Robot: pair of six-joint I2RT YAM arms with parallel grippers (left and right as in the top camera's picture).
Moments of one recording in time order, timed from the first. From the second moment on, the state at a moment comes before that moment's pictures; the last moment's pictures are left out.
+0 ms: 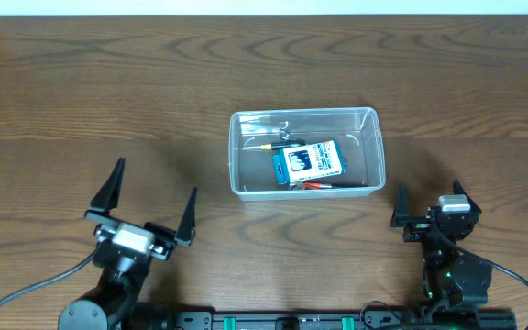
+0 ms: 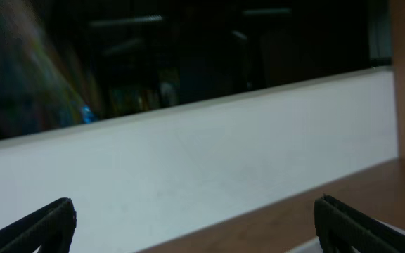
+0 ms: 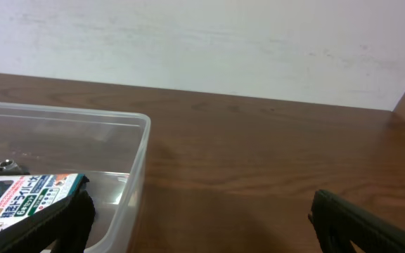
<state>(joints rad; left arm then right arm) -0.06 0.08 0.32 0.11 0.33 0.06 -0.01 0.01 0.02 -0.09 -0.03 -0.07</state>
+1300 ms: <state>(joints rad) 0.00 0.01 0.01 0.42 0.30 0.29 -0.01 0.01 0.02 -0.09 -0.03 -0.07</state>
